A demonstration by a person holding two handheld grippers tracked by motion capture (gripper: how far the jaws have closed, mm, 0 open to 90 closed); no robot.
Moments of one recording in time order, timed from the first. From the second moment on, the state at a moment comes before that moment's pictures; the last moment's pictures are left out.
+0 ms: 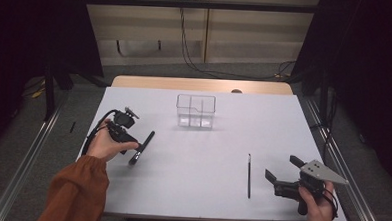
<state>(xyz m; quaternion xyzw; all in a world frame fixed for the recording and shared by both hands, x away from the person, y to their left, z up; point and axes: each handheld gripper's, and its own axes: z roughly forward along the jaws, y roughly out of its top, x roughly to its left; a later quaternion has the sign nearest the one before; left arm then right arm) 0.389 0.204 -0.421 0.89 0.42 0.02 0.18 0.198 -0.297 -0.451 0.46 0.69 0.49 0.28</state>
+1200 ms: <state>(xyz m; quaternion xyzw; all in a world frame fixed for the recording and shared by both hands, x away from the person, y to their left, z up) 0.393 0.200 -0.441 0.90 0.41 -0.04 0.12 0.198 -0.297 -0.451 0.46 0.69 0.49 0.28</state>
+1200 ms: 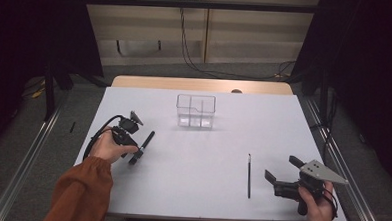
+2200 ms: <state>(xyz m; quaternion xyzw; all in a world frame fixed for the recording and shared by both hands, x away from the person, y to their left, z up) 0.392 0.190 -0.444 0.91 0.41 -0.03 0.09 0.198 -0.297 -0.451 0.46 0.69 0.49 0.28</state>
